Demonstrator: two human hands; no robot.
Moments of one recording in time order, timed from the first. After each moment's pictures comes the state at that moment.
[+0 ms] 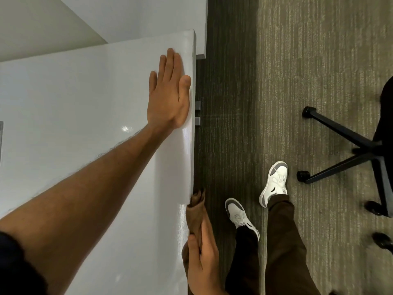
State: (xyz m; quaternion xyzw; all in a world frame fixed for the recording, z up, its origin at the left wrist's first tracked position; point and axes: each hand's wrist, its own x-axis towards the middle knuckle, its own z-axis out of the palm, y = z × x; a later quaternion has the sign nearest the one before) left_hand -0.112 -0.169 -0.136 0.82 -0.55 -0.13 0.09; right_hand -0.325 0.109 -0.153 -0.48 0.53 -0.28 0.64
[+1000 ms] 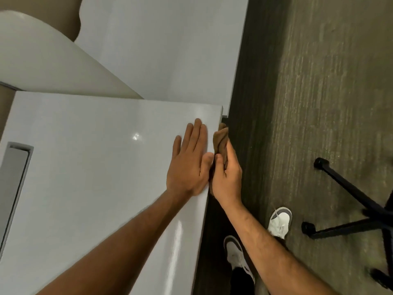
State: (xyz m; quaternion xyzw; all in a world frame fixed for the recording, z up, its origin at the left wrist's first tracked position) left_hand -0.109 -0.168 -0.139 0.82 -0.55 -0.16 0.07; right_hand -0.214 -0.202 -0.175 -0.53 0.47 -0.32 0.63
